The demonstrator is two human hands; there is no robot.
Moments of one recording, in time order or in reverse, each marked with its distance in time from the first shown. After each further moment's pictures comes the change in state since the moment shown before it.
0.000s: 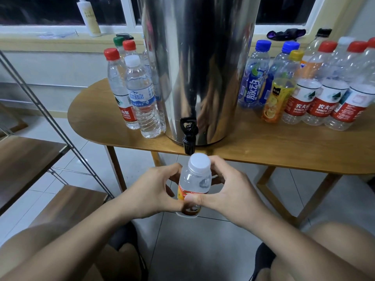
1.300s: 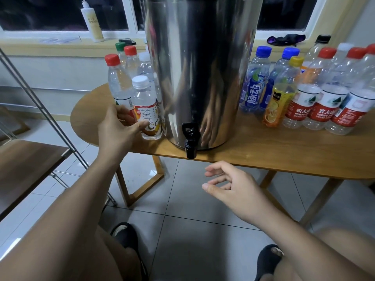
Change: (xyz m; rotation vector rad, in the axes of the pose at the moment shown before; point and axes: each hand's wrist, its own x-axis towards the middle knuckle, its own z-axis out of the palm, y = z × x) left_hand 0.059 -0.049 -0.100 -0.019 0.948 -0.297; right_hand 0.016 0.043 -0.005 0.035 0.036 0.076
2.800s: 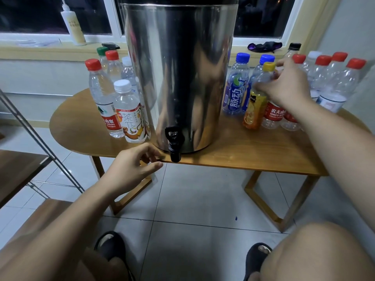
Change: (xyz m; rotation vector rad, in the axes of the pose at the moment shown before) left_hand -0.064 0.005 0.020 0.139 -0.619 0.271; right_hand 0.147 -0.053 -0.218 -0.468 0.673 0.049
